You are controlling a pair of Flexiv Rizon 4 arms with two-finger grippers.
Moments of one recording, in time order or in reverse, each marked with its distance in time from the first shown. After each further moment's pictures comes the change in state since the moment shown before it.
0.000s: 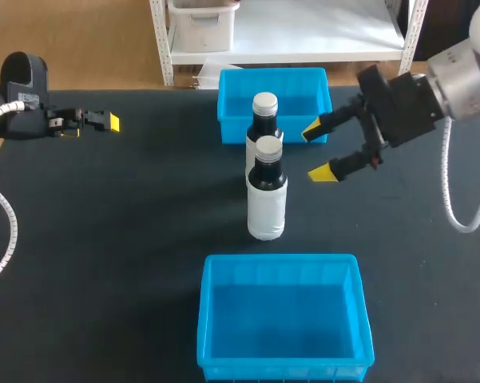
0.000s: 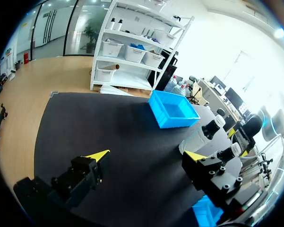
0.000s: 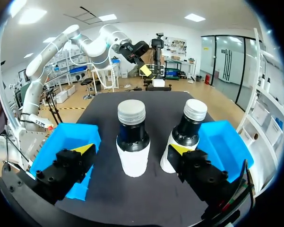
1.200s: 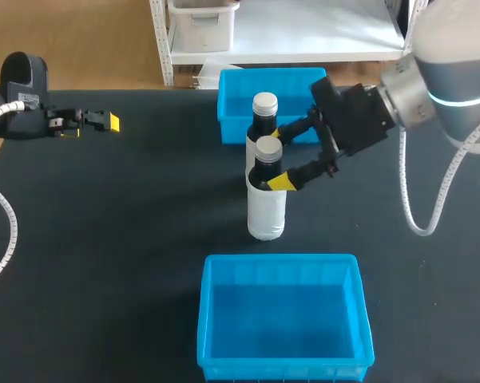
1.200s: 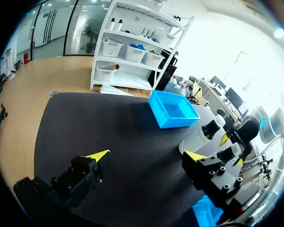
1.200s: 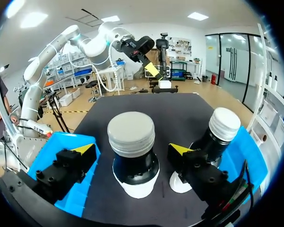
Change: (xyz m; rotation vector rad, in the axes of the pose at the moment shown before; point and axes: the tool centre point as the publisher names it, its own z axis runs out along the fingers) left arm 0.000 0.000 0.000 0.000 0.000 0.000; right arm -0.017 0.002 0.060 -0.065 -0.017 0.016
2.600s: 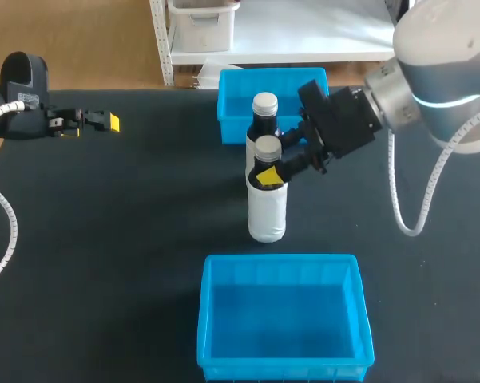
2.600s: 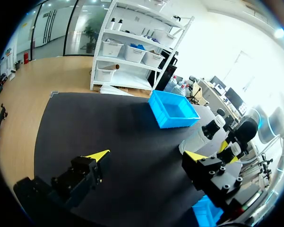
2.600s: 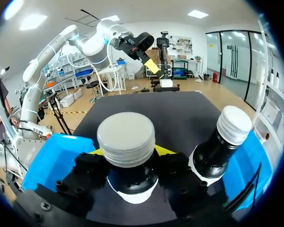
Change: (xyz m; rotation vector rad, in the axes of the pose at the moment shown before) left arm 0.000 0.000 0.000 0.000 0.000 0.000; right arm -0.001 -0.004 0.014 -0.017 0.001 0.014
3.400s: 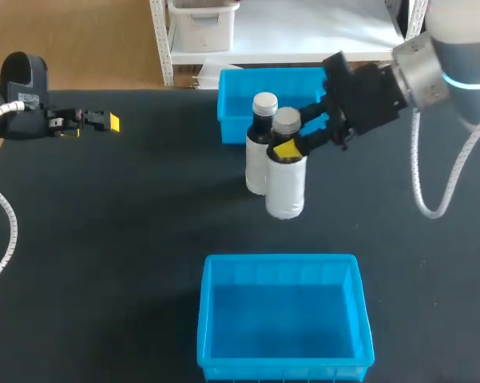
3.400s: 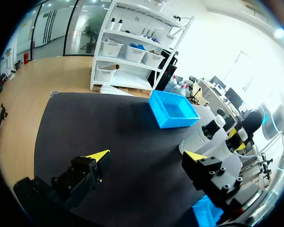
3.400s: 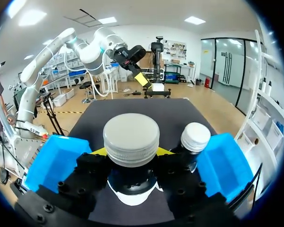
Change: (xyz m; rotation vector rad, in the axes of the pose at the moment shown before) left arm 0.000 0.000 0.000 0.000 0.000 0.000; right arm -0.021 -0.014 -0.054 0.100 -0.015 -0.037
